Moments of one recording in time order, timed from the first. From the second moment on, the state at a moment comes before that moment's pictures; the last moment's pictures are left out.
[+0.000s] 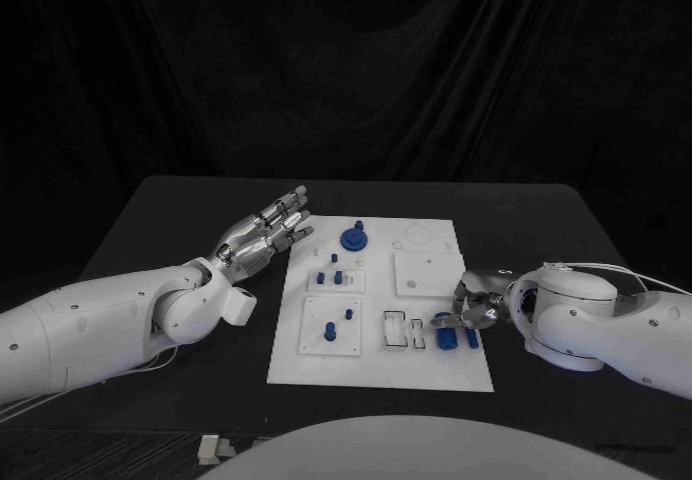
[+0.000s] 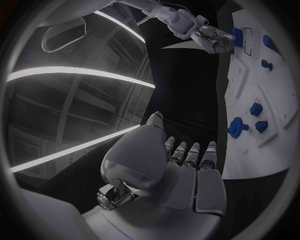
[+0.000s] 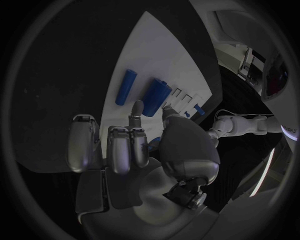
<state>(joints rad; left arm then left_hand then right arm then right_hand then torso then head) 1.08 -0.88 -0.22 1.41 -0.12 0.11 0.66 1.42 0.26 -0.23 0.25 0.42 0.13 -0.08 0.02 0.02 0.01 0.04 0.01 0.00 0.00 0.14 0.00 0.00 0.17 0.01 0.26 0.01 0.01 1.15 -0.99 -0.25 1.78 -1.39 -0.06 -0.55 0.95 -0.07 0.02 0.29 0.06 0.98 0.01 0.50 1.04 1.47 -0.05 1.57 1.31 1.47 -0.11 1.57 1.31 0.04 1.47 0.01 1.32 1.31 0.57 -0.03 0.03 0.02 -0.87</state>
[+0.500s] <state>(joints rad) 1.08 -0.88 -0.22 1.41 -0.12 0.12 0.65 1.42 0.26 -0.22 0.25 0.42 0.14 -0.06 0.02 0.02 0.01 0.05 0.01 0.00 0.00 0.15 0.00 0.00 0.17 0.00 0.26 0.01 0.01 1.13 -0.96 -0.25 1.75 -1.39 -0.04 -0.56 1.00 -0.06 0.06 0.26 0.20 0.99 0.01 0.46 1.03 1.47 -0.05 1.57 1.31 1.47 -0.11 1.57 1.31 0.05 1.47 0.01 1.30 1.31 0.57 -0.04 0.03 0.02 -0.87</state>
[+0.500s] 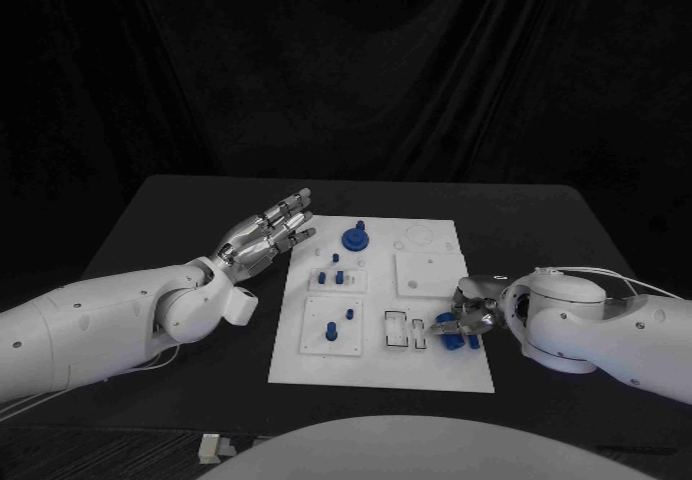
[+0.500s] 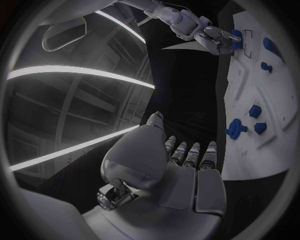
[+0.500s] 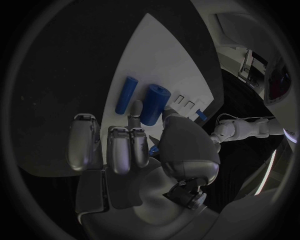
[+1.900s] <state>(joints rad) 1.08 -0.88 -0.22 1.41 -0.12 0.14 0.63 1.44 0.27 -0.20 0.19 0.50 0.17 -0.03 0.02 0.03 0.01 0.06 0.02 0.01 0.00 0.16 0.00 0.00 0.17 0.01 0.26 0.01 0.01 1.17 -0.96 -0.24 1.81 -0.85 -0.26 -0.52 1.05 -0.05 0.14 0.27 0.60 0.97 0.02 0.34 1.04 1.46 -0.05 1.57 1.31 1.46 -0.11 1.56 1.31 0.05 1.46 0.00 1.26 1.31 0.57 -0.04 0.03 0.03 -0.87</state>
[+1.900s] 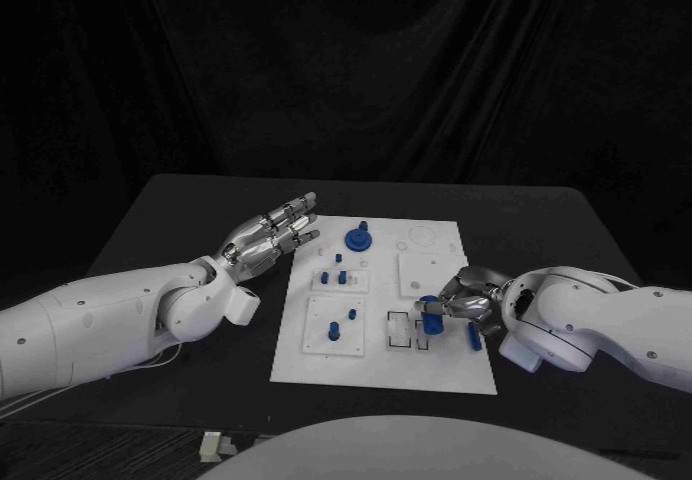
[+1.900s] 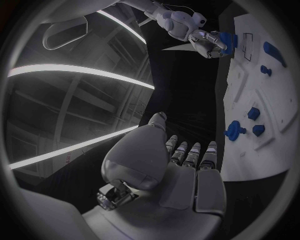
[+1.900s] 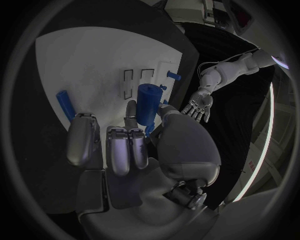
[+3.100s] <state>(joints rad) 1.08 -0.87 -0.22 1.41 -0.12 0.15 0.62 1.44 0.27 -0.19 0.18 0.50 0.18 -0.02 0.02 0.03 0.01 0.06 0.02 0.01 0.00 0.16 0.00 0.00 0.17 0.01 0.27 0.01 0.01 1.17 -0.86 -0.24 1.73 -0.82 -0.15 -0.56 0.95 -0.04 0.19 0.19 0.28 0.85 0.07 0.34 1.02 1.46 -0.01 1.57 1.31 1.47 -0.07 1.54 1.31 0.08 1.42 0.04 1.12 1.31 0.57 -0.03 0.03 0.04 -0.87</state>
